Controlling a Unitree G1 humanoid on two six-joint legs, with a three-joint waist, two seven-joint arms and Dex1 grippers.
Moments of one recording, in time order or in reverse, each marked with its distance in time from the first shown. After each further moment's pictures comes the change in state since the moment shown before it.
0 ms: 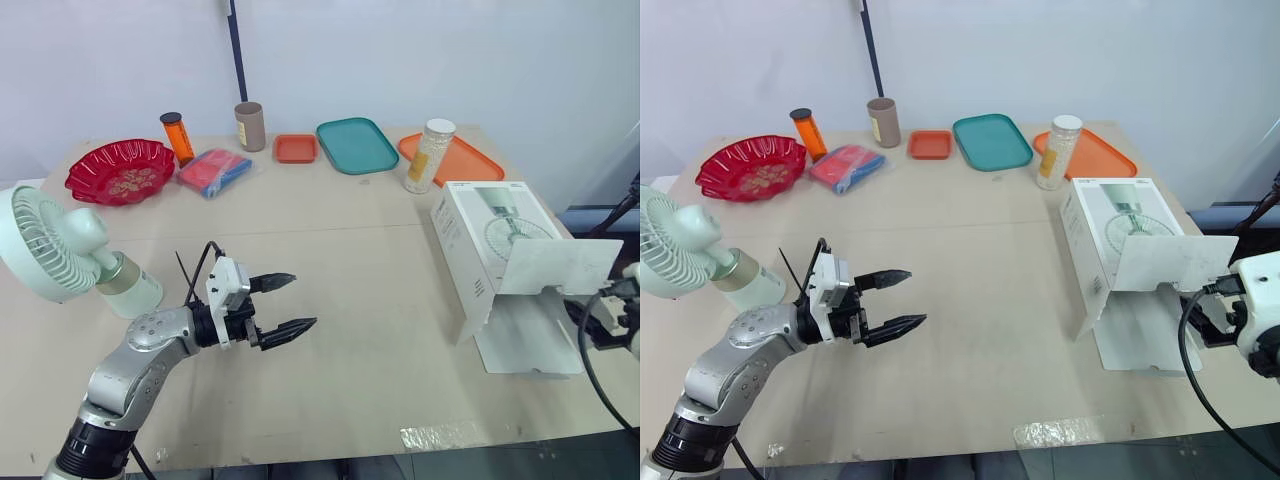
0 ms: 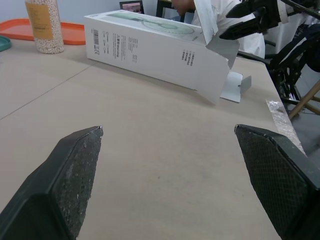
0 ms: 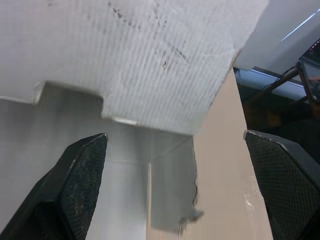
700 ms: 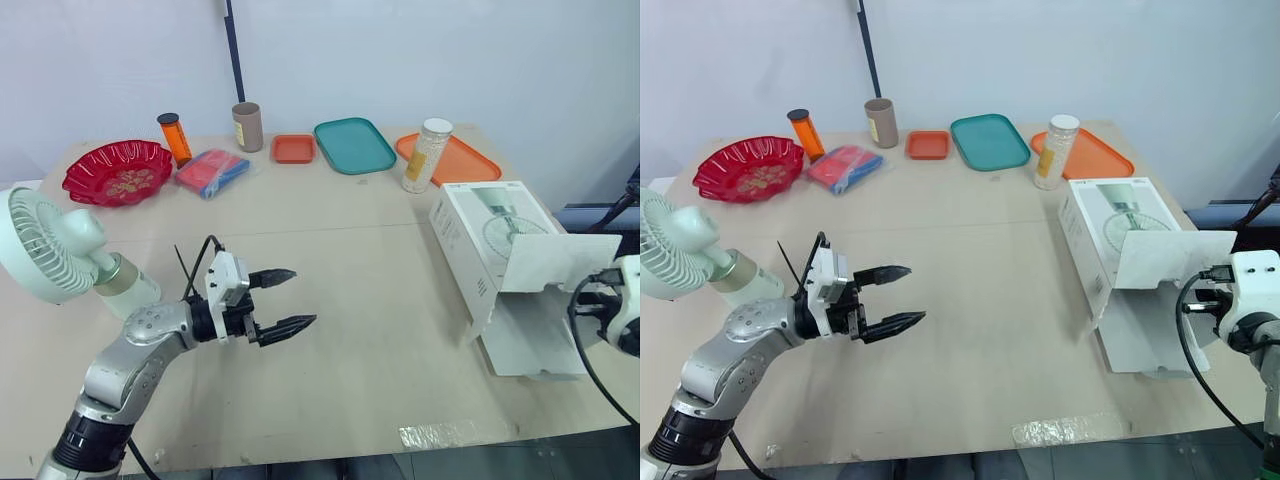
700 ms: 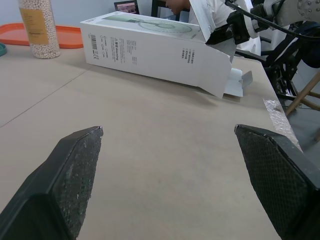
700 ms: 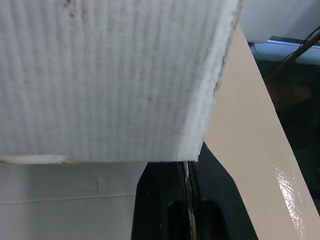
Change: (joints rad) left arm -0.027 0.026 0.000 0.001 -0.012 0.006 -0.004; right arm -0.283 0.026 0.184 0.472 -0.017 -0.168 -0.076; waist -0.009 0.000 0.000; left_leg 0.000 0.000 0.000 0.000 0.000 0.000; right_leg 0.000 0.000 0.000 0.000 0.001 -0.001
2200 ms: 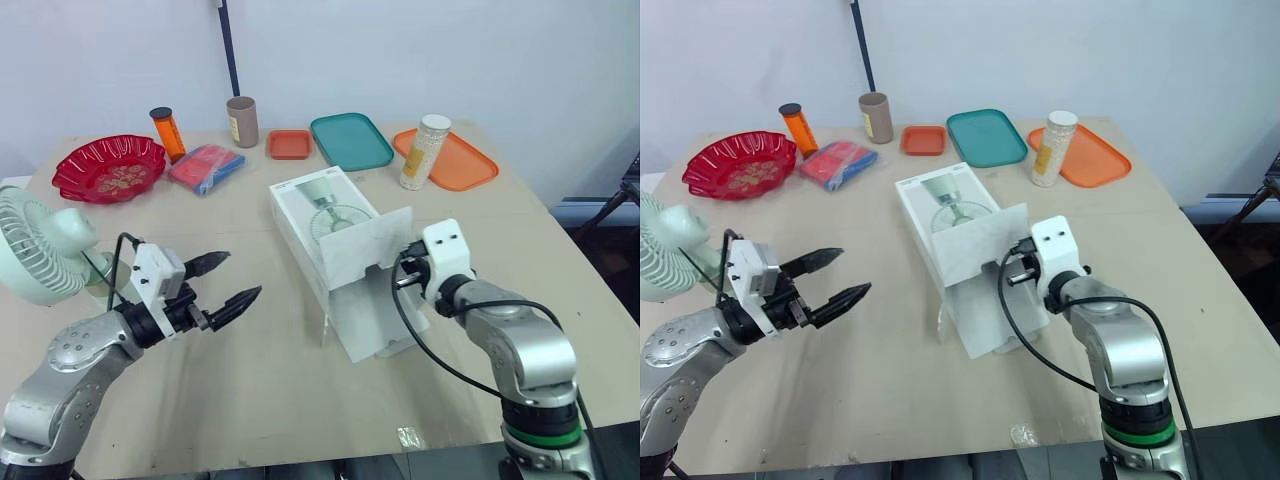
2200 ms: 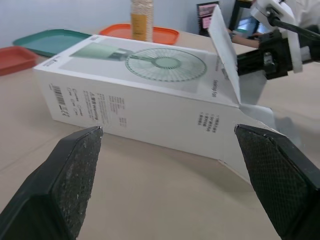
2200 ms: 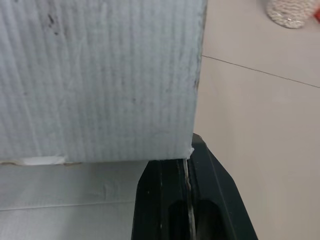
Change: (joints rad) left arm 0.164 0.112 0.221 -0.157 -0.104 0.037 0.190; right arm -0.279 0.387 0.501 -0.434 -0.062 0.307 -0.228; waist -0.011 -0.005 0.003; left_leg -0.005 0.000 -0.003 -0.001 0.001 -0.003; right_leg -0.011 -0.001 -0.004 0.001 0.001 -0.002
